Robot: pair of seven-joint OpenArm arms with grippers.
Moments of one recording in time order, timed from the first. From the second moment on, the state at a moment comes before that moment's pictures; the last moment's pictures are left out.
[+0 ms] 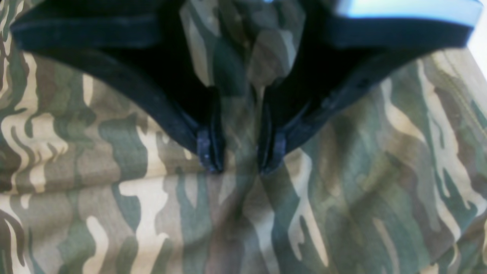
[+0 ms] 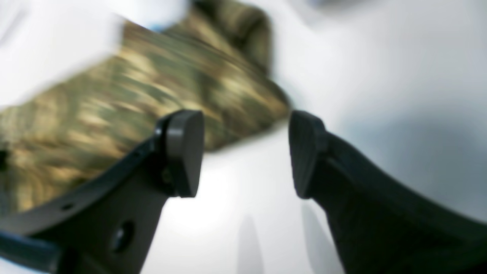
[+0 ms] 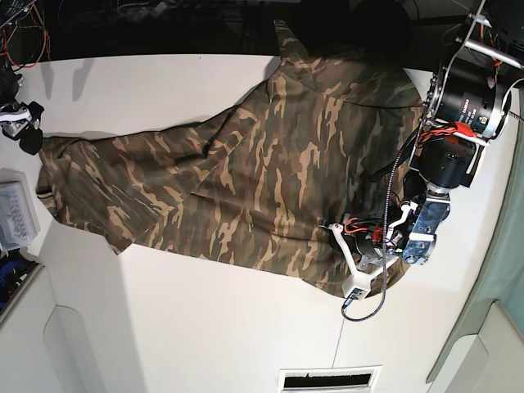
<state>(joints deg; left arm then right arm) -32.5 -13.5 21.1 34.8 -13.9 -19.2 35.2 -15.6 10.4 44.0 89.3 40.9 26.2 -44.2</state>
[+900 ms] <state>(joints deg) -32.1 -10.7 21.0 34.8 -12.2 -18.6 36.6 -2.5 0.7 12.0 75.5 10.3 14.9 -27.5</state>
